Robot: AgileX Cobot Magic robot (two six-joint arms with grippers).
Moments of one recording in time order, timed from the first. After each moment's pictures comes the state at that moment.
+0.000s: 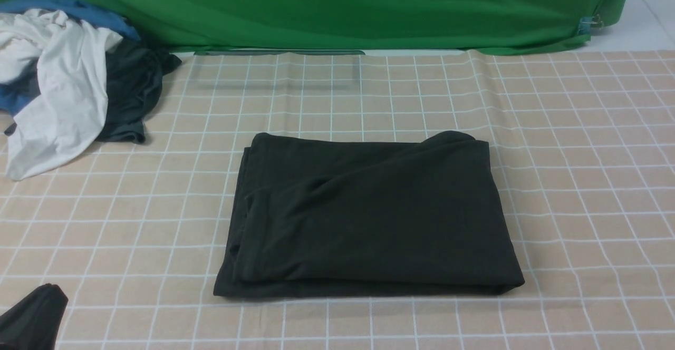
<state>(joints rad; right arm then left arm) 0.10 0.11 -0.30 0.14 0.00 -0.26 -0.03 0.00 0.01 -0.01 0.24 -0.13</state>
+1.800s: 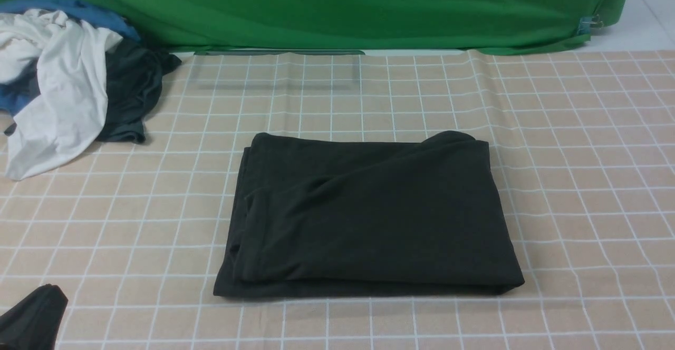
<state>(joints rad) -0.07 0.00 0.01 0.11 0.25 -0.29 -0.03 0.00 0.01 -0.01 0.24 -0.13</state>
